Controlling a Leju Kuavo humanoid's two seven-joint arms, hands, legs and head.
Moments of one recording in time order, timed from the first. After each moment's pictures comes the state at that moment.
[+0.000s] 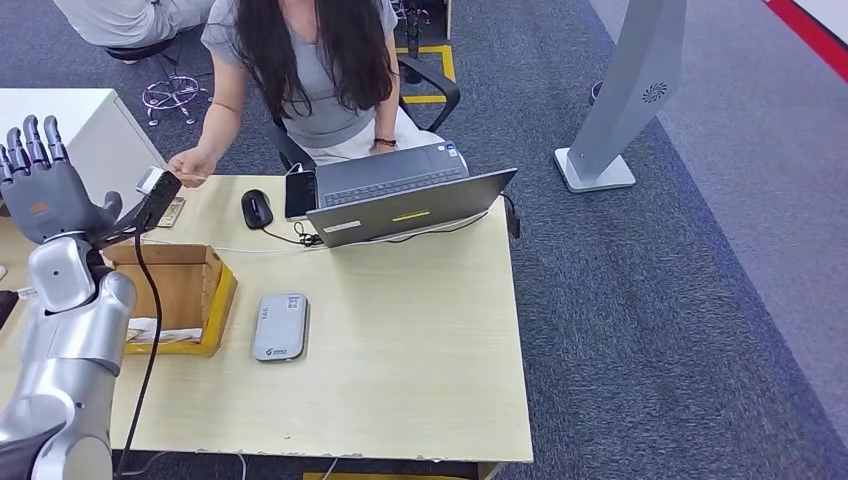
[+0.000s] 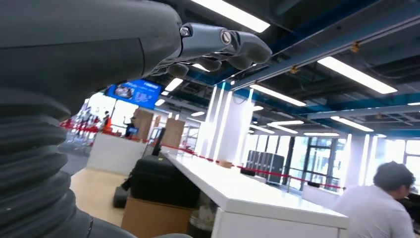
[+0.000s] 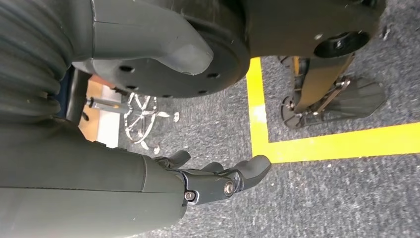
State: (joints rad) left arm -0.74 0.19 0.16 -0.78 -1.57 0.64 0.15; right arm -0.07 0.06 0.32 -0.17 -0.34 -0.17 0.10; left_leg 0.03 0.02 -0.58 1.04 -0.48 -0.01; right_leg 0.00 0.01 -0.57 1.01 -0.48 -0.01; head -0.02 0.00
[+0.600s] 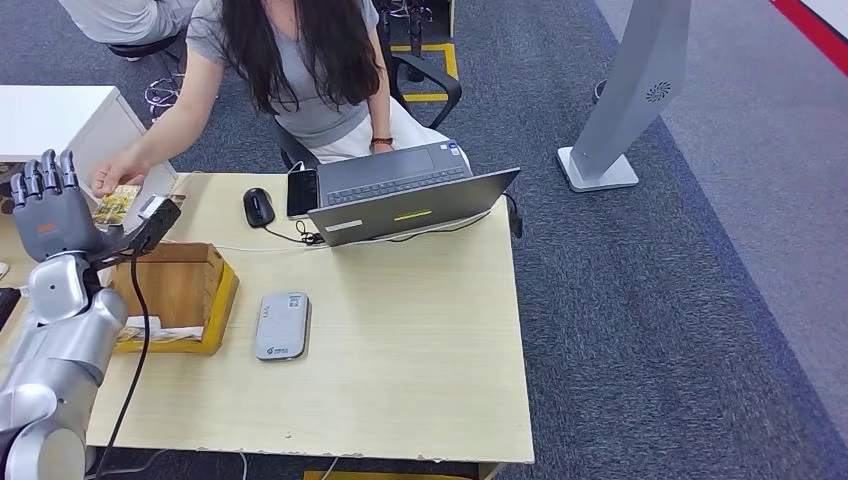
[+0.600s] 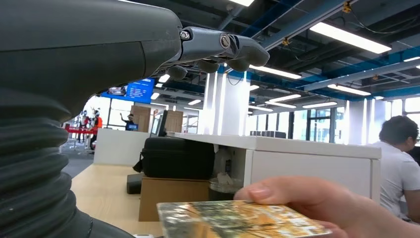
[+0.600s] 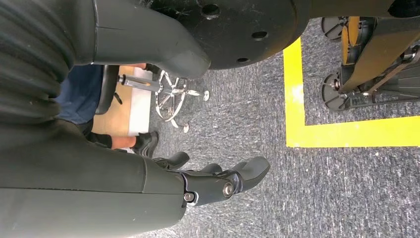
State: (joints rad) left arm -0.76 0.27 0.13 -0.55 -1.51 0.69 0.09; right arm -0.06 0.05 0.36 -0.16 -0.31 -0.18 0.19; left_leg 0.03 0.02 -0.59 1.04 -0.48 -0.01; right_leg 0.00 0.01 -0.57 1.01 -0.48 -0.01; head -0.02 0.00
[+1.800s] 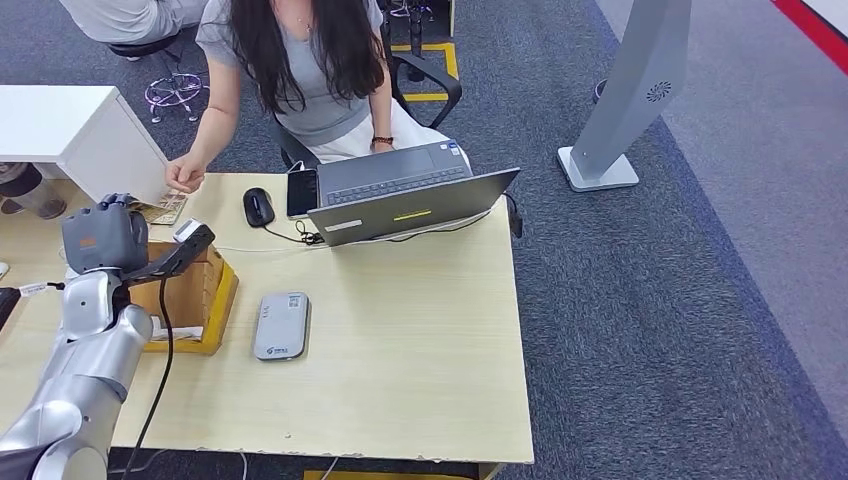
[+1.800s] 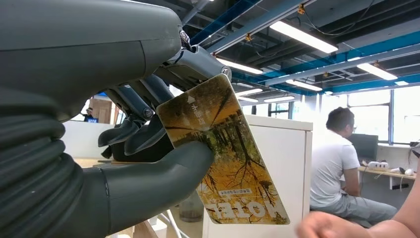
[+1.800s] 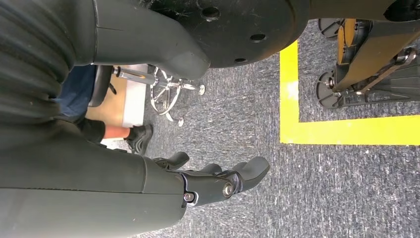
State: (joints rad) left arm -0.69 0.21 0.13 -0.60 -1.45 0.69 -0.05; right arm -0.05 0.05 0.38 -0.16 -0.29 -0.17 0.15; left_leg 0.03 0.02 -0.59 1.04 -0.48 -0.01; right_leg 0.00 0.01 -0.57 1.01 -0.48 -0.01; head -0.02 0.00
